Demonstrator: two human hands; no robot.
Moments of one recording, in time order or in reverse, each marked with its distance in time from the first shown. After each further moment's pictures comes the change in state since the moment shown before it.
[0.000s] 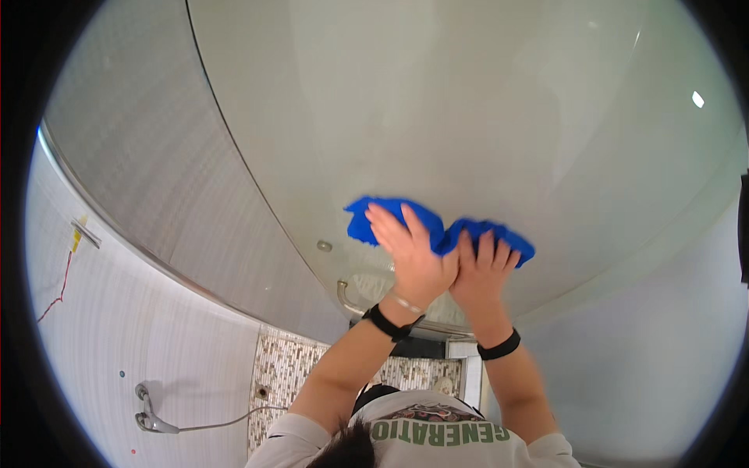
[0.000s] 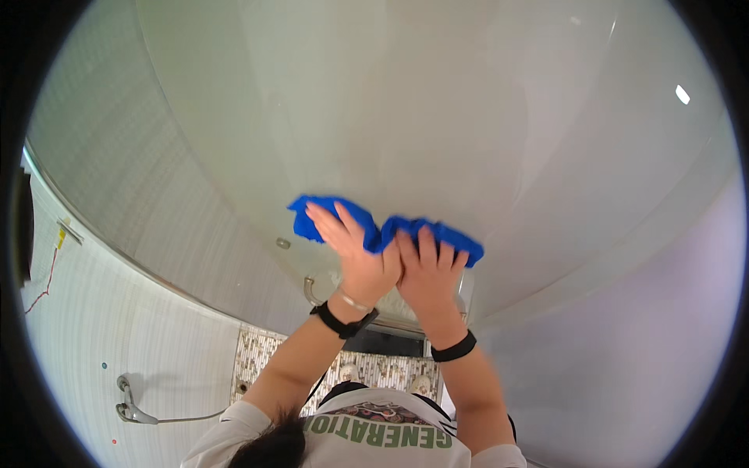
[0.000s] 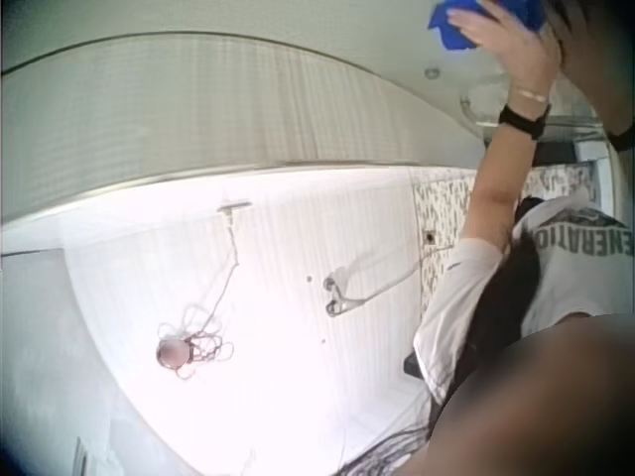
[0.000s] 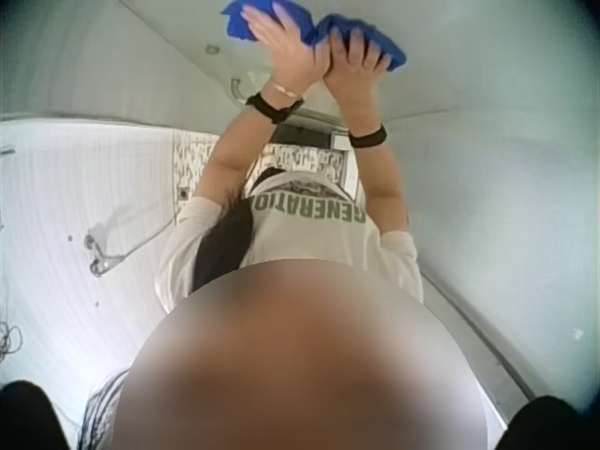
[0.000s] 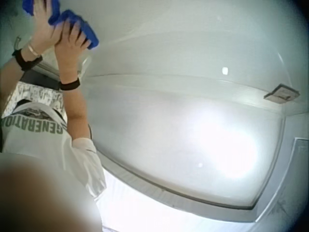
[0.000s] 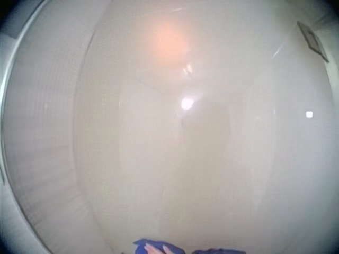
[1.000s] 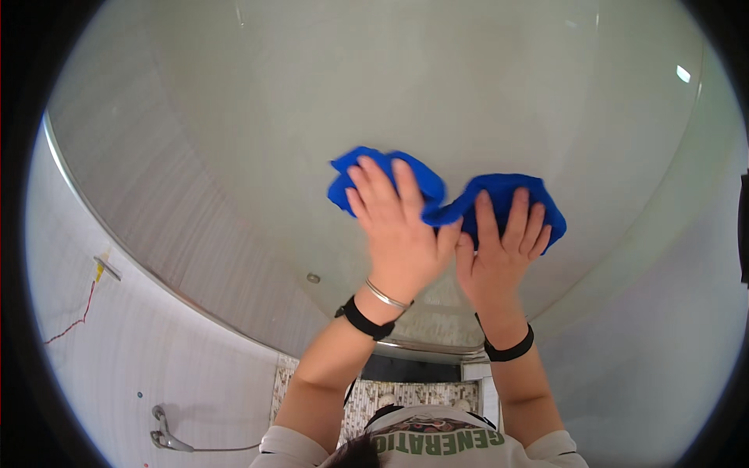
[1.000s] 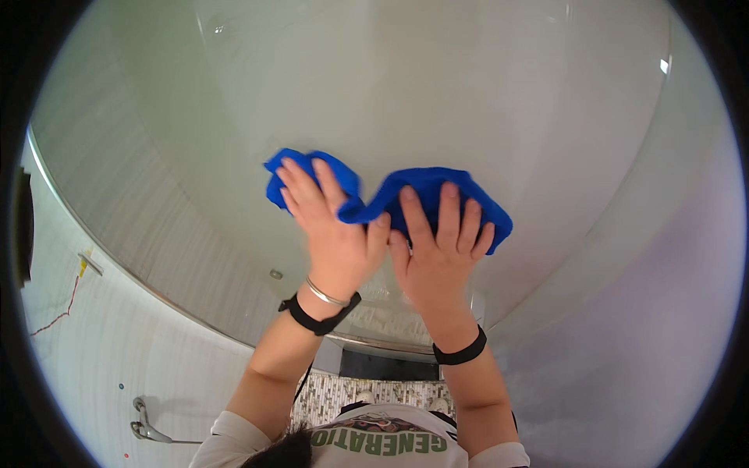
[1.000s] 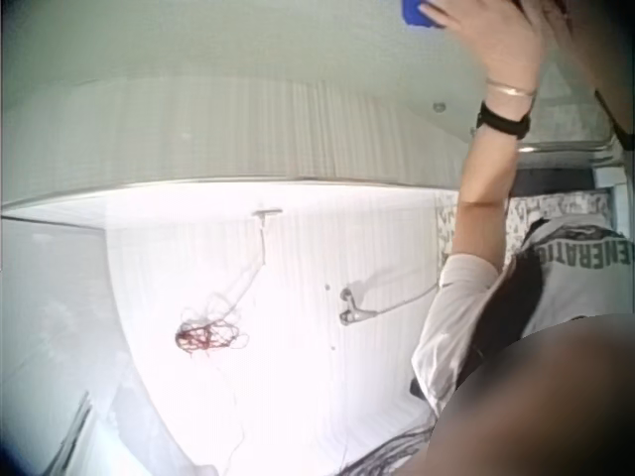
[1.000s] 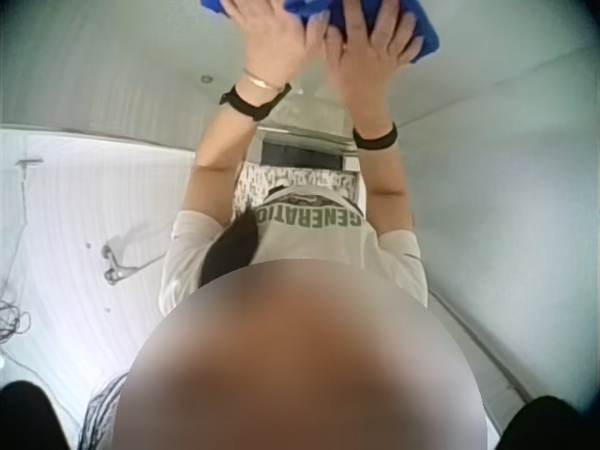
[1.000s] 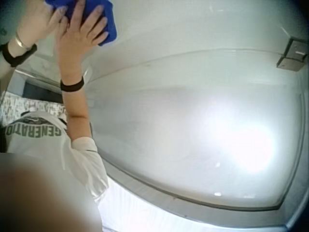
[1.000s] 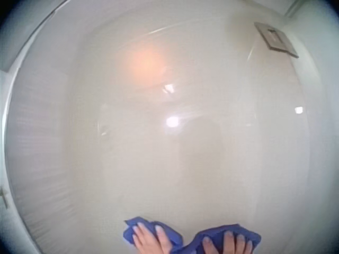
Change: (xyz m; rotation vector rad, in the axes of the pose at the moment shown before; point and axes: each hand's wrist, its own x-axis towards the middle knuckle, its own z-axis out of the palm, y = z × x) left_hand 0.095 0.061 -0.015 0.195 0.033 0.251; right_hand 0.082 0.051 -0.055 0.041 0.186 0.209
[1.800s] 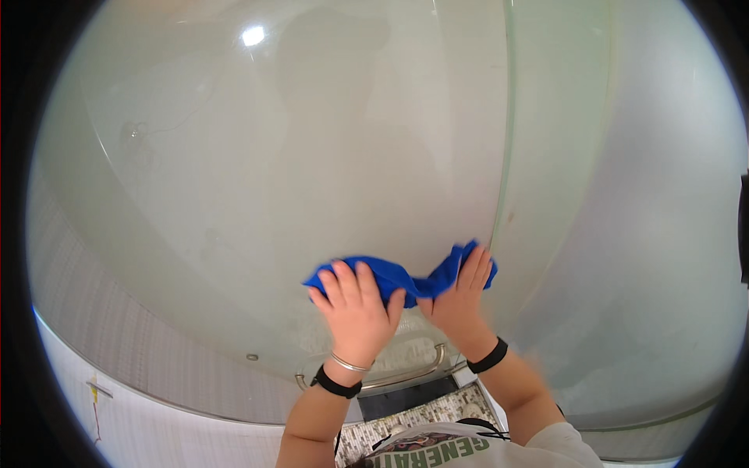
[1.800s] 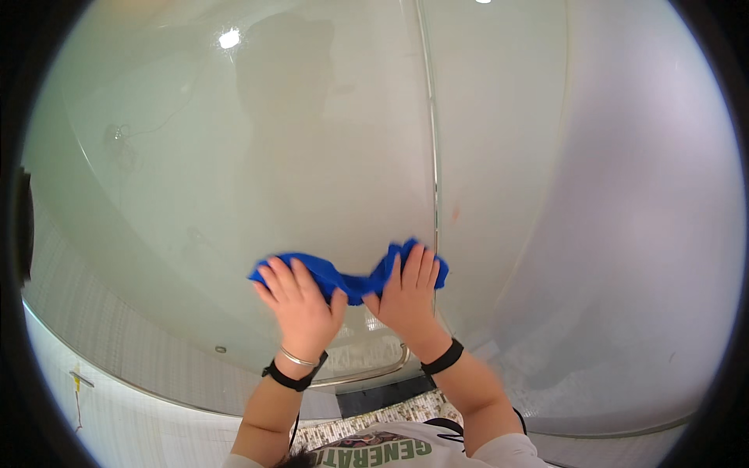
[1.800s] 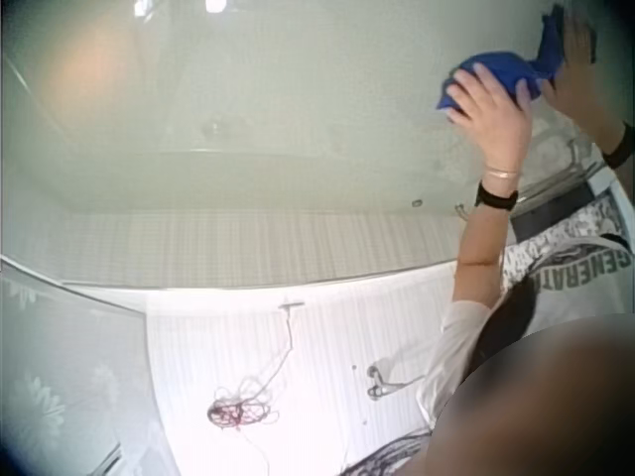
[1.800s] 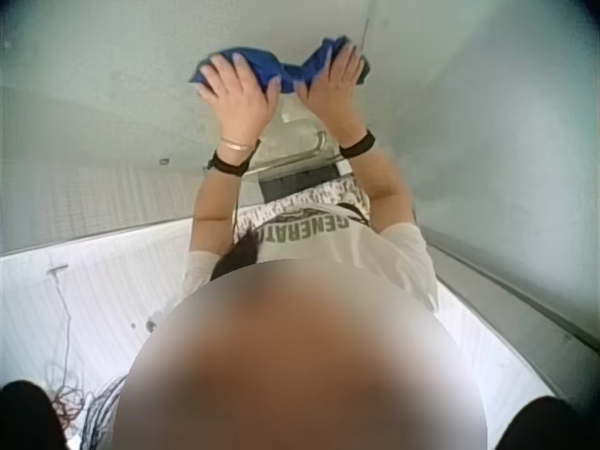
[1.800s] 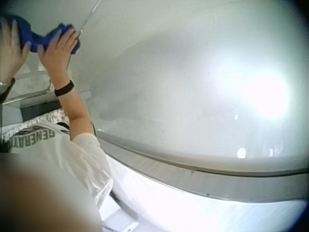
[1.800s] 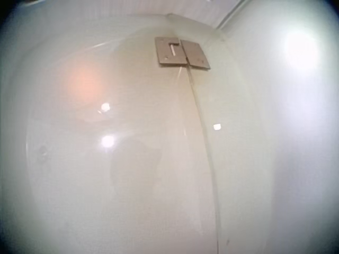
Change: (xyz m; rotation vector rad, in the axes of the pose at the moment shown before) left_hand -0.050 0.077 0.052 0.130 -0.283 0.194; right_hand -0.092 0.133 0.017 -0.056 -0.071 0.119
